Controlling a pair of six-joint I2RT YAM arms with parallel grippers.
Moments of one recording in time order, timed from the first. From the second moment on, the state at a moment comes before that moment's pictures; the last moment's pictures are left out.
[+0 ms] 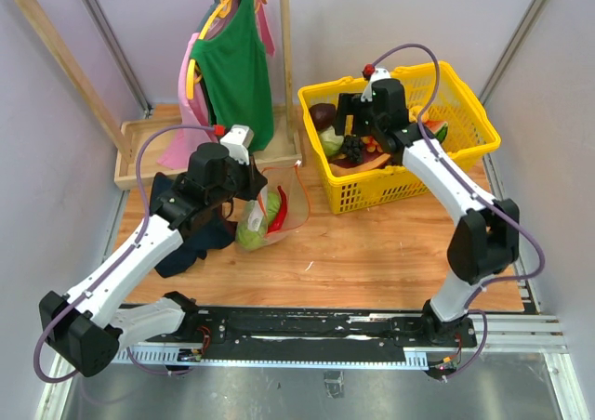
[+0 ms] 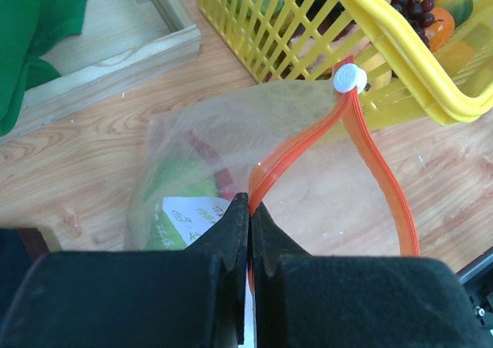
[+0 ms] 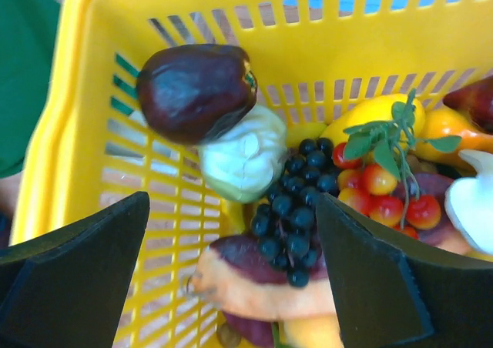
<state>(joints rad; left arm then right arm) -0.54 1.07 1.00 -0.36 0.02 -0.30 0.41 1.66 1.52 -0.29 -0.01 0.21</state>
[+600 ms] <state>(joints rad) -0.54 1.12 1.00 -0.36 0.02 -0.30 0.37 2.07 1.68 0.08 -0.18 0.50</state>
